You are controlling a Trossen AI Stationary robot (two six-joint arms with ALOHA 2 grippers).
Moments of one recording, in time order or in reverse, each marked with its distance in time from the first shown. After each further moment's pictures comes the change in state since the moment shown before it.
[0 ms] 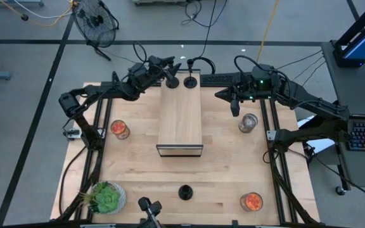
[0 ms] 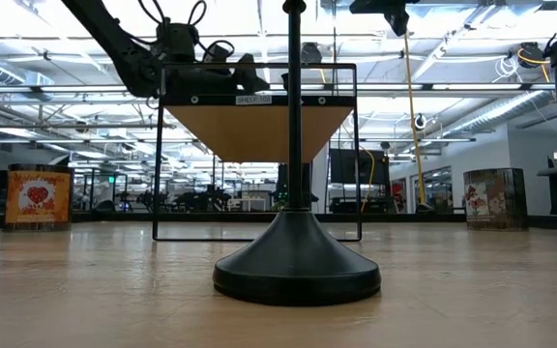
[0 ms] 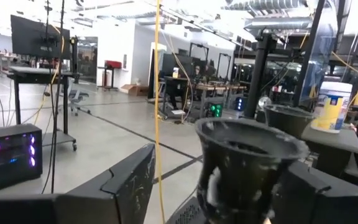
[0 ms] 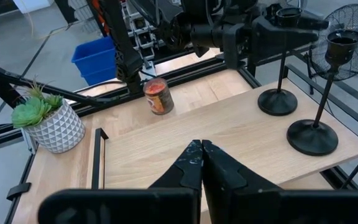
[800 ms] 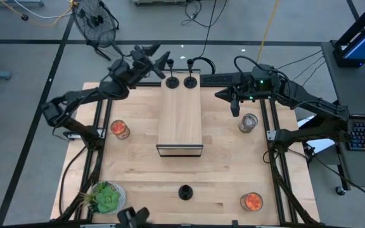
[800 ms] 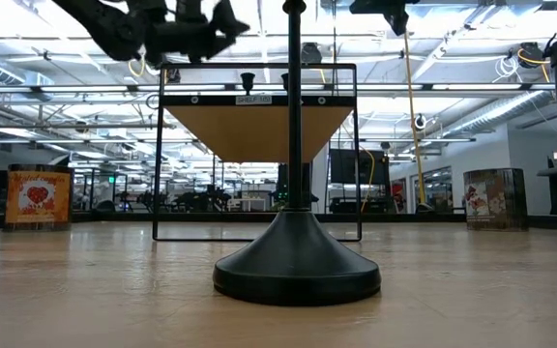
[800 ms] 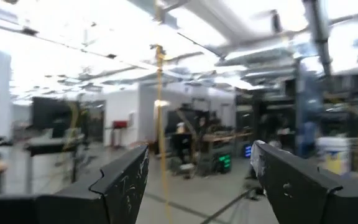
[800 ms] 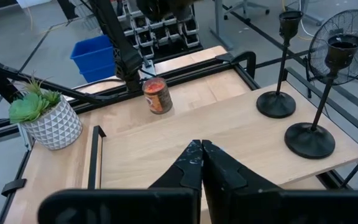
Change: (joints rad) left arm -0.017 -0.239 0.001 0.005 -0.008 0.103; right arm 0.000 0.000 0.000 0.000 0.000 -0.030
